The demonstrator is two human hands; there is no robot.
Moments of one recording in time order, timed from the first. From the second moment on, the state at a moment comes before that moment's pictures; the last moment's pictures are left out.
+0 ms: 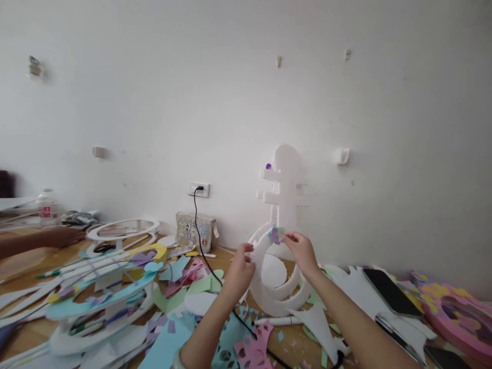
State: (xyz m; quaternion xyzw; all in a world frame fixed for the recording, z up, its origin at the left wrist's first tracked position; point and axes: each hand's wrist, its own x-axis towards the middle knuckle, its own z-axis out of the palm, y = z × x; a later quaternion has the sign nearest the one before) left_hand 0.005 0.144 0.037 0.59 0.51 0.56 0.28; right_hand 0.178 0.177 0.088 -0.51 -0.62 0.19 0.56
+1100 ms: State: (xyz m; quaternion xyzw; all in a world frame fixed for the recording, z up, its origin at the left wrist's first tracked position) left_hand 0.007 0.134 0.046 0.59 0.51 0.55 0.30; right_hand 0.170 0.174 0.103 -0.60 -0.66 0.06 0.44
